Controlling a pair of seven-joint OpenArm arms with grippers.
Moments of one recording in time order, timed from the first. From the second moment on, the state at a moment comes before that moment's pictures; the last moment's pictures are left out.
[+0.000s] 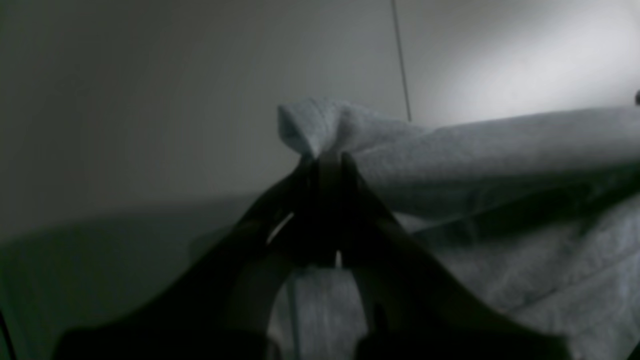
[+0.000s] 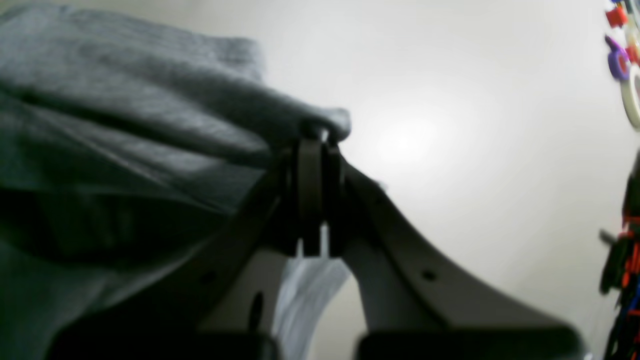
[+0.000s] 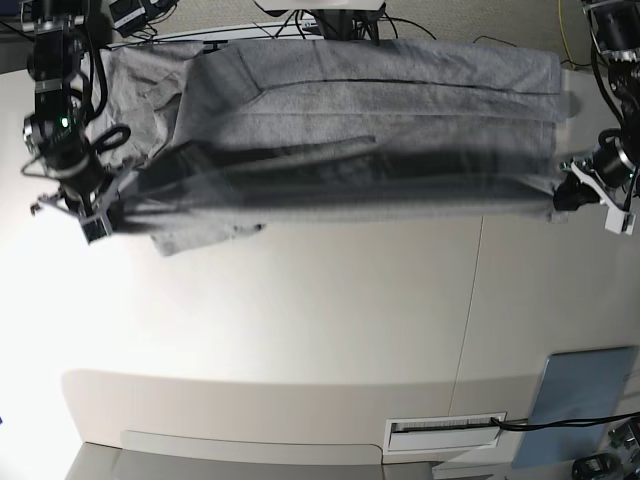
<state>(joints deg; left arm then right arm) 9.5 -31.4 -27.1 77.4 -50.7 -36.7 49.3 -18.1 32.8 11.9 111.6 11.1 15.2 -46.3</state>
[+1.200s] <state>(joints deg) 20.2 -31.5 -28.8 77.5 -50.9 -42.7 50.0 -40.8 32.5 15.1 117.4 9.8 7.8 -47.0</state>
